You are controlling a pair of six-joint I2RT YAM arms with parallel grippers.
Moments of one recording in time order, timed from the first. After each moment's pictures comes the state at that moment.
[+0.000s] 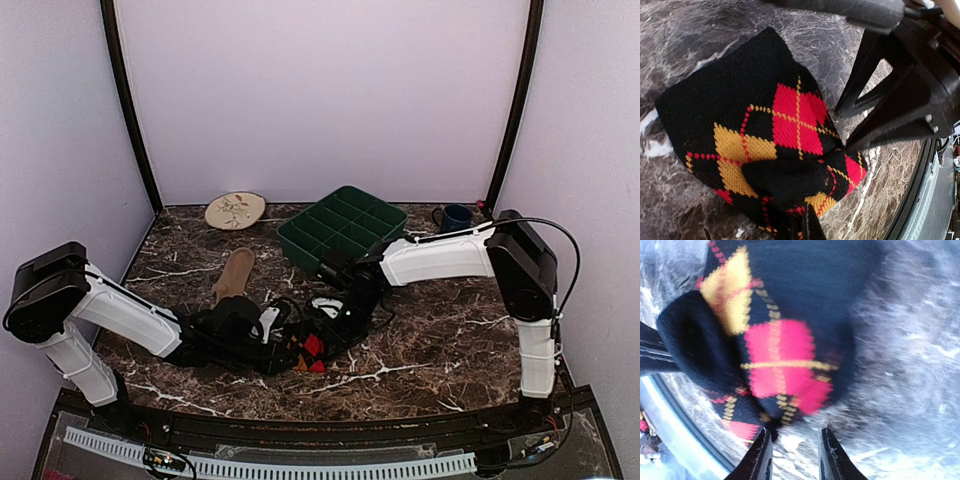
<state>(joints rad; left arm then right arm) -1.00 1.61 0.54 0.33 0.18 -0.64 0.98 2.08 1.48 -0.80 -0.38 0.23</state>
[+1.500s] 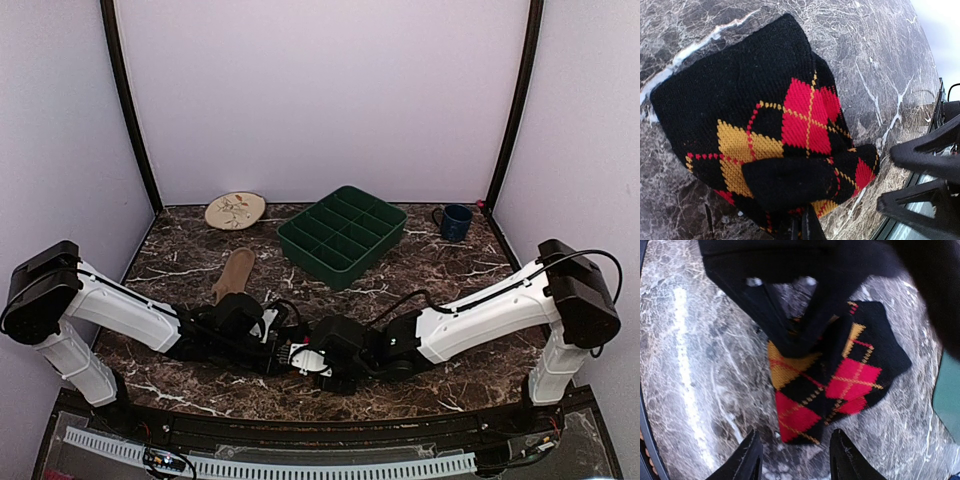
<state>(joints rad) -1.00 1.57 0.58 0.15 0.21 -0.73 1.35 1.78 1.02 -0.19 0.26 -0.25</state>
